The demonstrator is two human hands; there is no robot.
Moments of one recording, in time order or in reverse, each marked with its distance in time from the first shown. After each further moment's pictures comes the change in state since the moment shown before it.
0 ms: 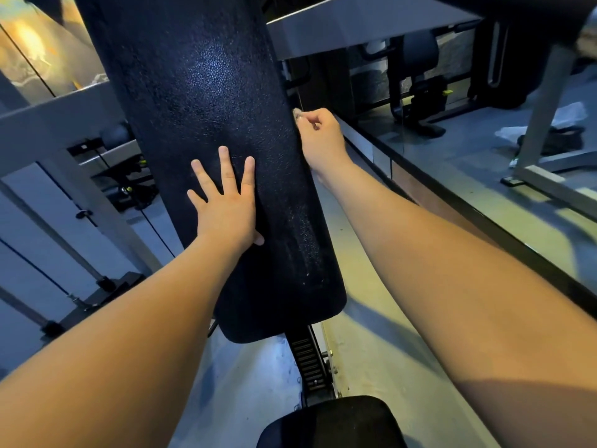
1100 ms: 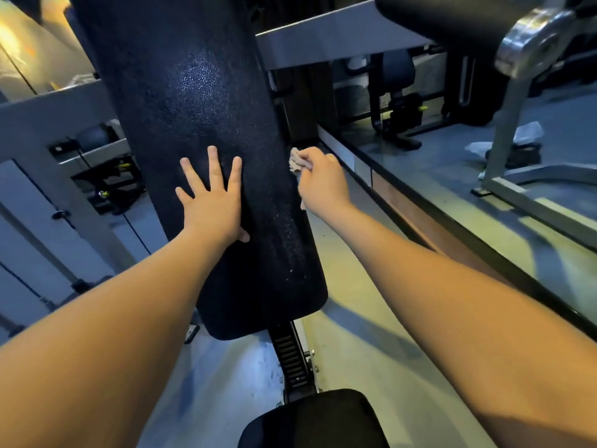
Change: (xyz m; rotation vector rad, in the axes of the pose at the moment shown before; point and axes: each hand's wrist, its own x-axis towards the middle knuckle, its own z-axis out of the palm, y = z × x) left_hand -0.012 0.000 -0.010 -0.011 0.006 -0.001; right_hand -0.076 0.005 -0.037 -0.621 -0.039 -0.081
